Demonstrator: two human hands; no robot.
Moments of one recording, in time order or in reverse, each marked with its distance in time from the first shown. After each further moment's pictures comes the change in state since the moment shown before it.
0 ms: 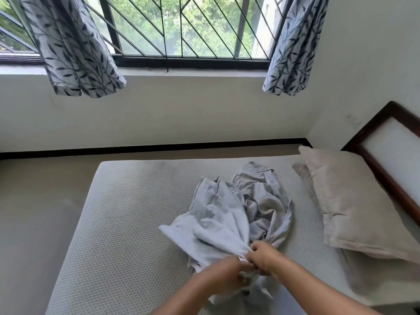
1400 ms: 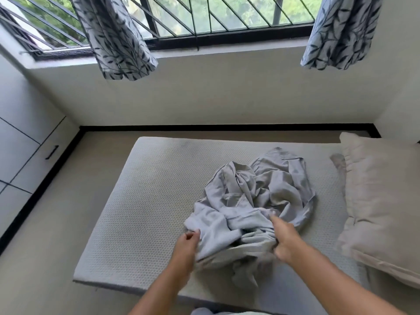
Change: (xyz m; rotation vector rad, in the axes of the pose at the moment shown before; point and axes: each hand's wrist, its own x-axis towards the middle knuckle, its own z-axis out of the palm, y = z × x) left_hand 0.036 0.055 0.064 -1.225 0.930 -0.839; right_hand 0.064 0.093 -0.112 1.065 -0.240 0.174
